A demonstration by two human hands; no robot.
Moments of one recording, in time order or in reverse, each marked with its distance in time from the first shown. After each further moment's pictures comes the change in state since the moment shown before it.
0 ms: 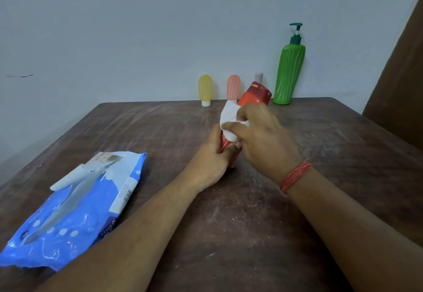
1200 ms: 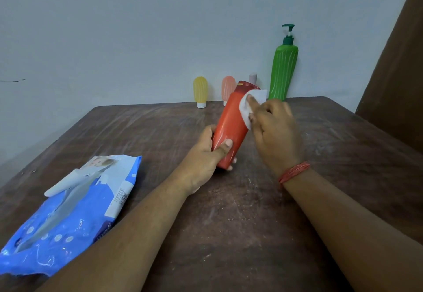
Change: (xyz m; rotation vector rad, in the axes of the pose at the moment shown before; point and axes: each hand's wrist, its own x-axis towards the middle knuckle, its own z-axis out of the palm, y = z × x) left_hand 0.000 -0.001 -0.005 -0.246 -0.058 -0.099; right_hand -0.006 0.020 0.005 0.089 0.167 0.309
